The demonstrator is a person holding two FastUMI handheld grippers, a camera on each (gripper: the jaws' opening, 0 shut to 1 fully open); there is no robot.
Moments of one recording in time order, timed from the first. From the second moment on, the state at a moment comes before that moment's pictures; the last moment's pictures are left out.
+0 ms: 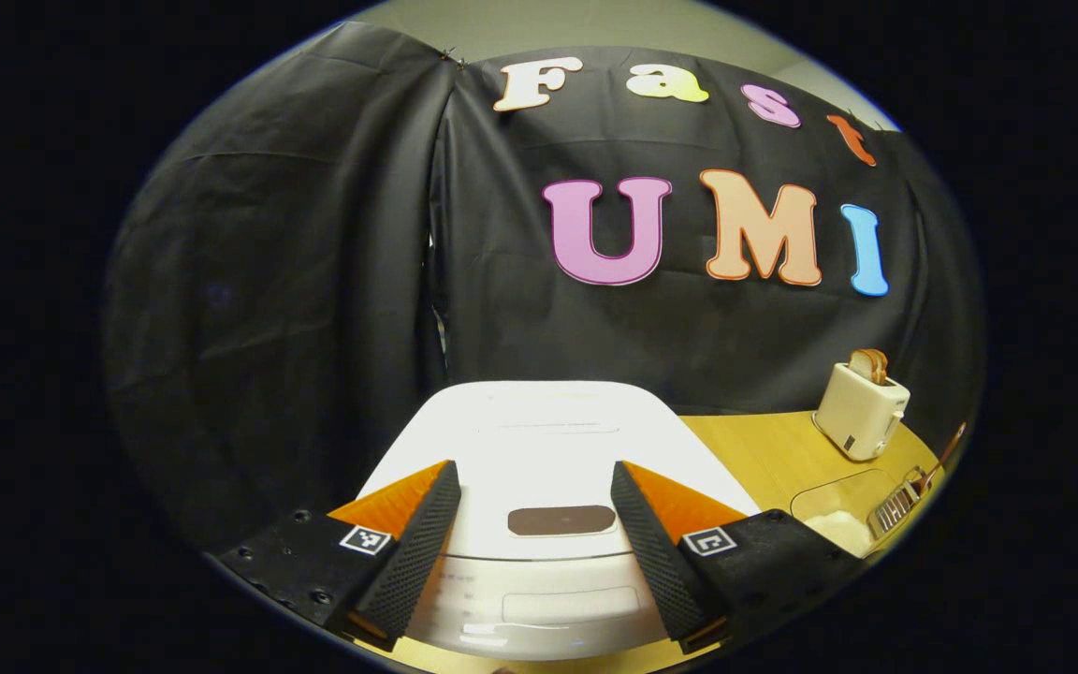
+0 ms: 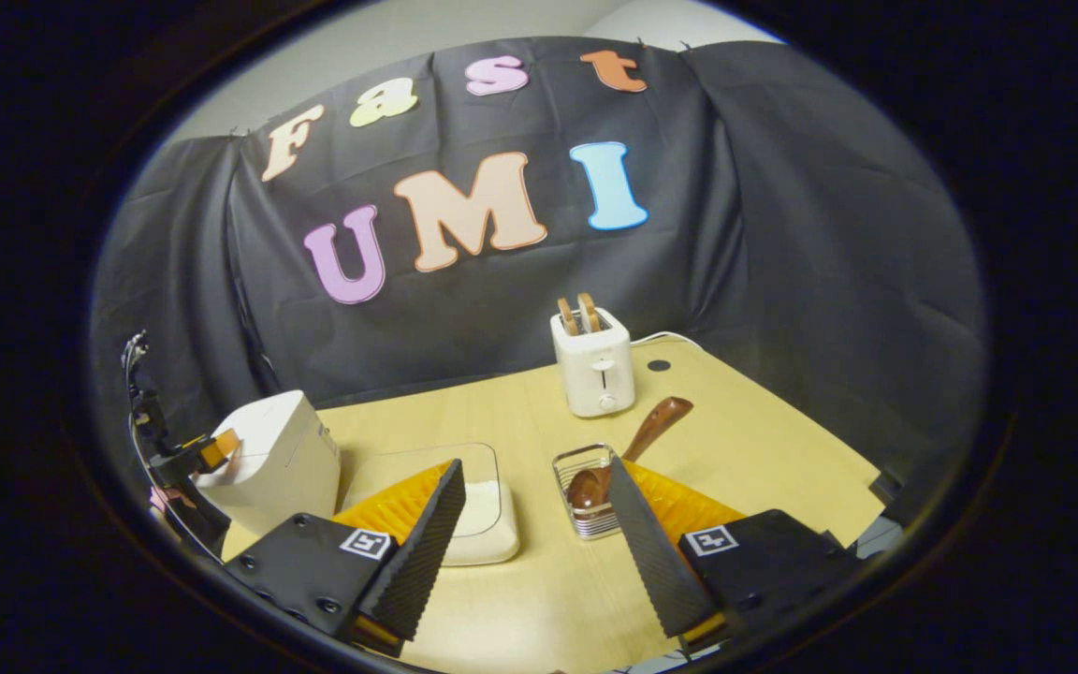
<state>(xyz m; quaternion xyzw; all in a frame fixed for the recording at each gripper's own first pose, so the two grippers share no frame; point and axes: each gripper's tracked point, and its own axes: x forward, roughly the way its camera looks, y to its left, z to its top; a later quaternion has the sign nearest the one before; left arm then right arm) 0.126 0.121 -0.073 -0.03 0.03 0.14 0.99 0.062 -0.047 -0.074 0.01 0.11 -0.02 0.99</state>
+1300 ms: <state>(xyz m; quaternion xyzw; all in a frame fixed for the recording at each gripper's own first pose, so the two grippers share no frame) 0.026 -0.017 -0.014 -0.10 0.00 0.05 0.99 0.011 -0.036 0.045 -0.03 -0.10 0.06 0.99</state>
